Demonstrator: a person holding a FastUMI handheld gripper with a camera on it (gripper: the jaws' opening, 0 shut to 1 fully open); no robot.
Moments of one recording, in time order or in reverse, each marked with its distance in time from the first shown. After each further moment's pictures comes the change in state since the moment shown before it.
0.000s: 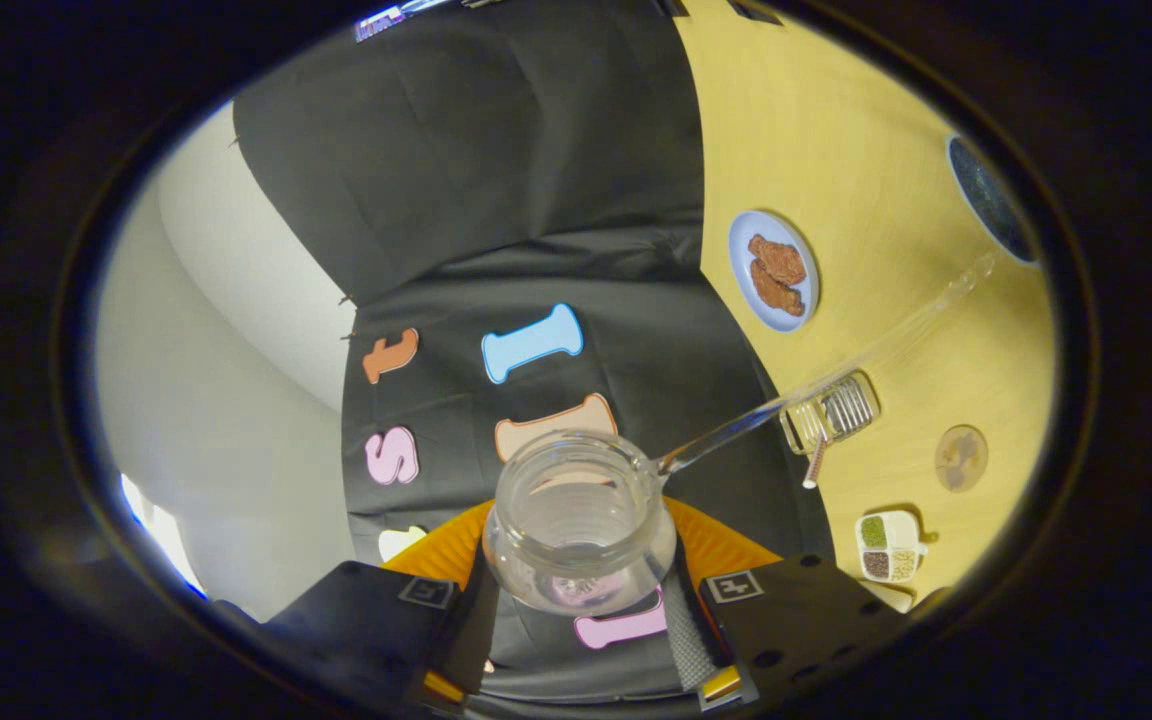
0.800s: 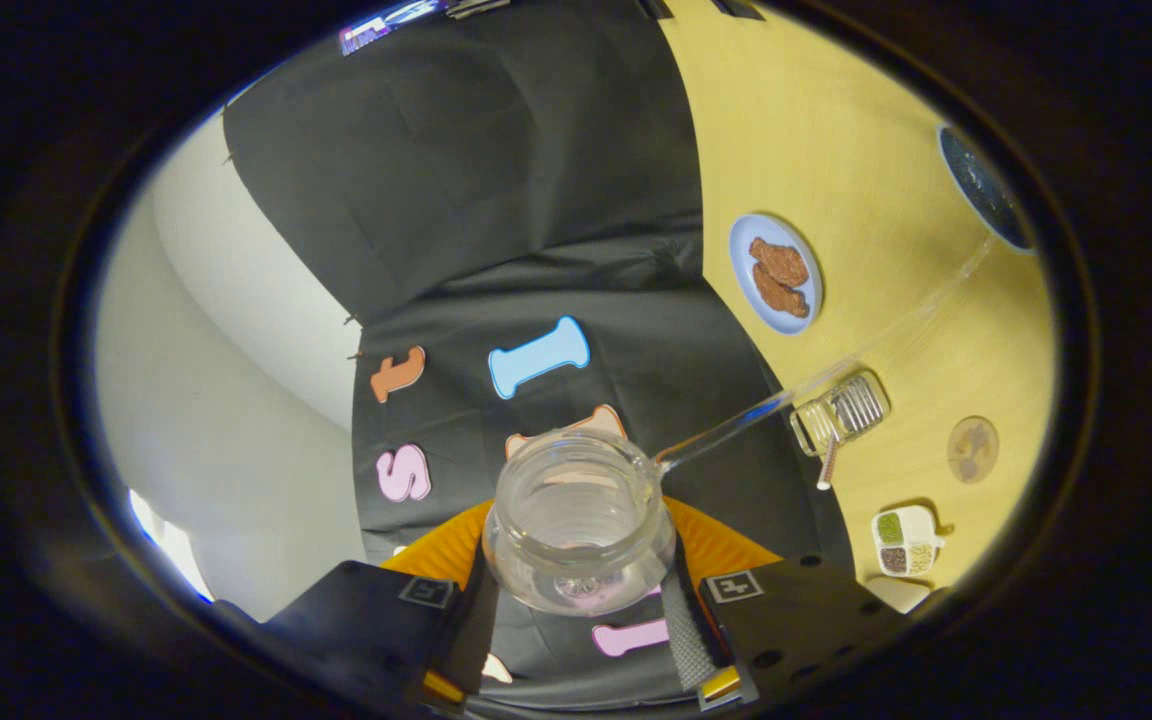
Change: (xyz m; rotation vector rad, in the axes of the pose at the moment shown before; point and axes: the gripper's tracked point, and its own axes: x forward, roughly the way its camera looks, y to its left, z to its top) arm 0.002 0.007 0.008 0.052 -0.034 0.023
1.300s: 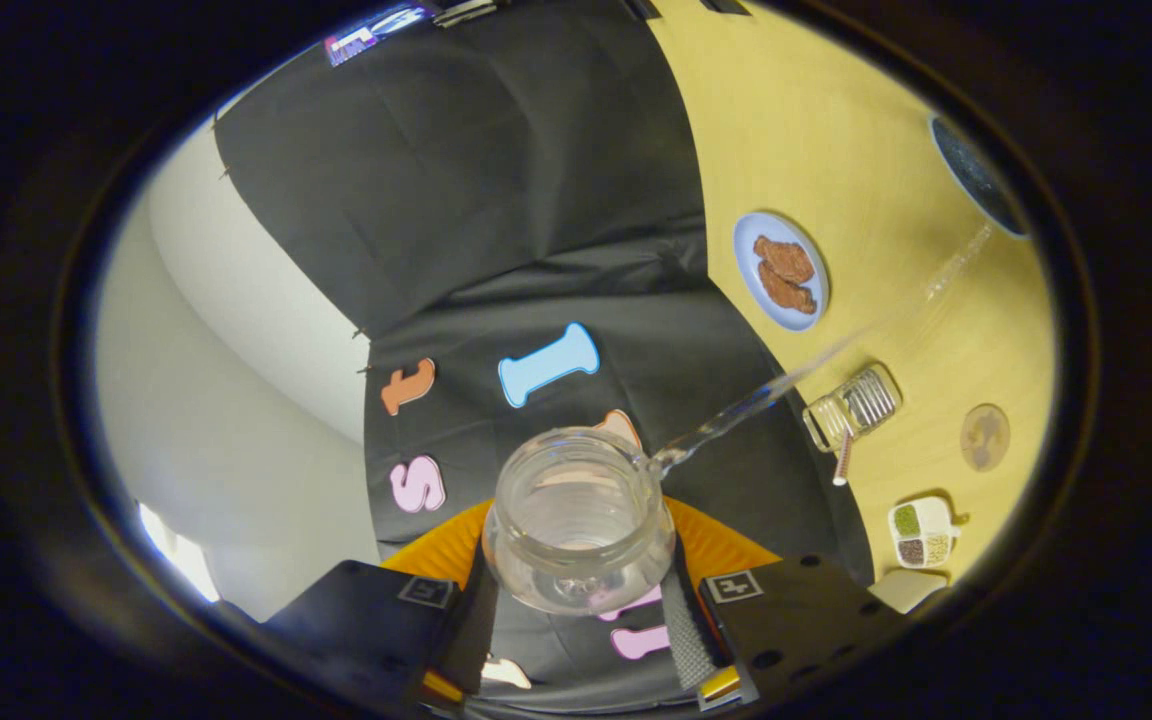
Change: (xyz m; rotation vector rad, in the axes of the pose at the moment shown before) arm 0.005 0.014 0.000 0.041 -0.013 0.030
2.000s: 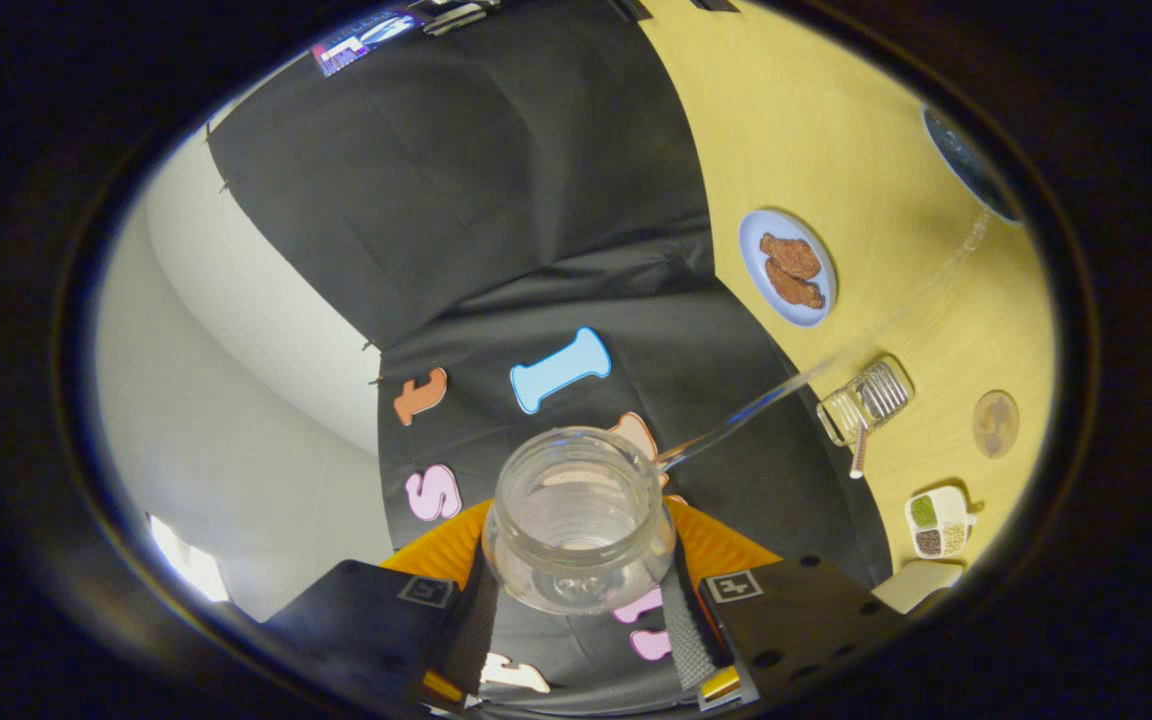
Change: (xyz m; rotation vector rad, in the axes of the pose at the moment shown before) arm -0.003 0.014 0.003 0.034 -0.016 0.028
